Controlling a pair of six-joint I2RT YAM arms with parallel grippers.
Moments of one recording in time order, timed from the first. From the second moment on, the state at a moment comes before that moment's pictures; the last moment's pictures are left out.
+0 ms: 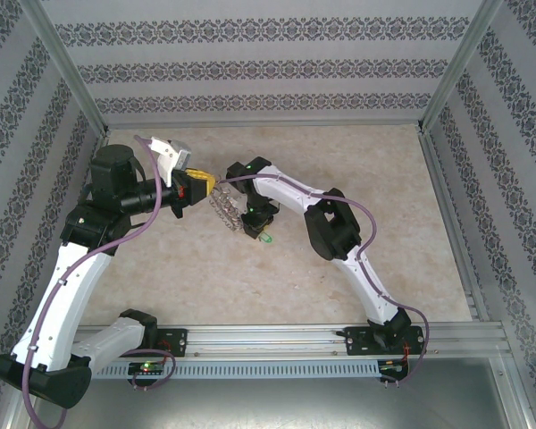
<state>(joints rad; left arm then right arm) -0.25 1.00 1.26 -0.62 0.72 -0.03 0.72 2.47 2.15 -1.37 -0.17 -0.13</state>
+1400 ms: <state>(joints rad) -0.25 1.00 1.26 -0.62 0.73 -0.03 0.71 2.48 2.20 -1.37 -0.19 -0.11</state>
